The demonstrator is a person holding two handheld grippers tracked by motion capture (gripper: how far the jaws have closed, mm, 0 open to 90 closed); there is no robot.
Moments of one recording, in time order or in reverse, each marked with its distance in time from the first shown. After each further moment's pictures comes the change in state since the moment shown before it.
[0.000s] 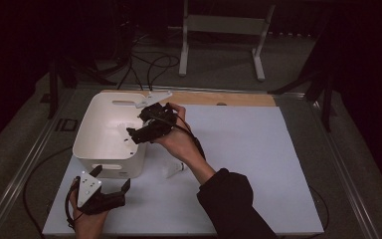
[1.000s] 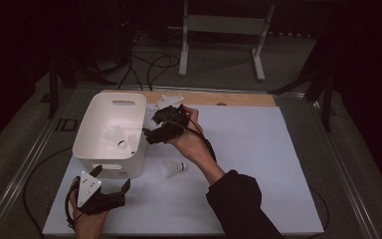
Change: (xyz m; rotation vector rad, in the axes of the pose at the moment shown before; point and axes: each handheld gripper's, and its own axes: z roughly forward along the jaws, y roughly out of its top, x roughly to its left) left arm 0.000 0.000 0.000 0.000 0.000 0.000; right arm -0.019 -0.023 -0.006 0.040 -0.102 -0.018
